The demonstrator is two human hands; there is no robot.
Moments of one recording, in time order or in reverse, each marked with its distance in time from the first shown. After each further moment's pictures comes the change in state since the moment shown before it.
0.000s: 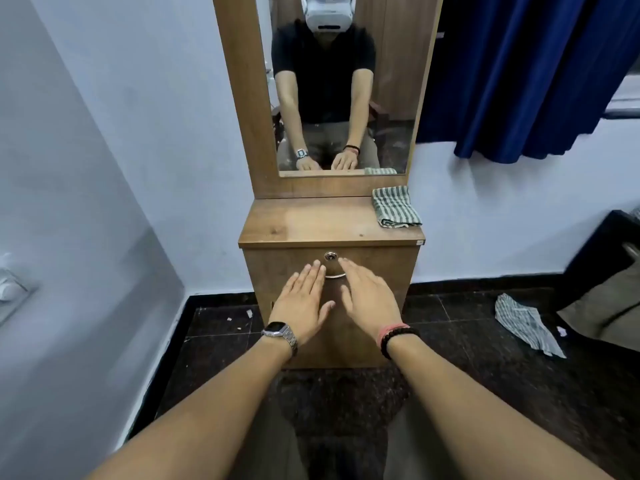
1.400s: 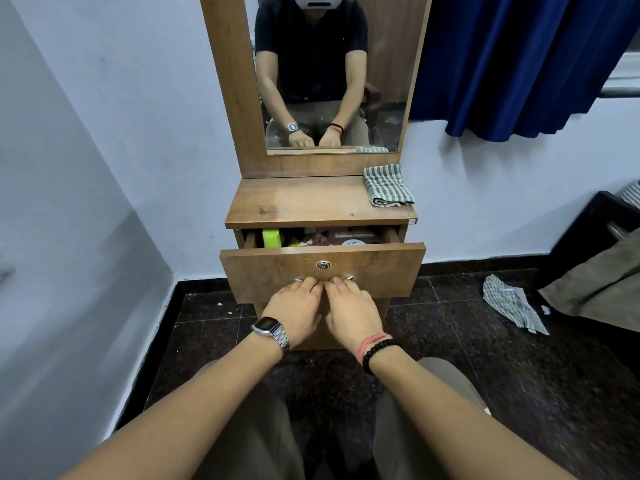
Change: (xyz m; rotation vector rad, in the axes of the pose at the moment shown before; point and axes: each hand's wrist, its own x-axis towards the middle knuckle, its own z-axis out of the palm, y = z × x) left_hand -0.027 0.016 -0.010 0.012 -0.097 0.120; right_hand -0.041 -0.029 0.015 -0.115 -0.211 0.054
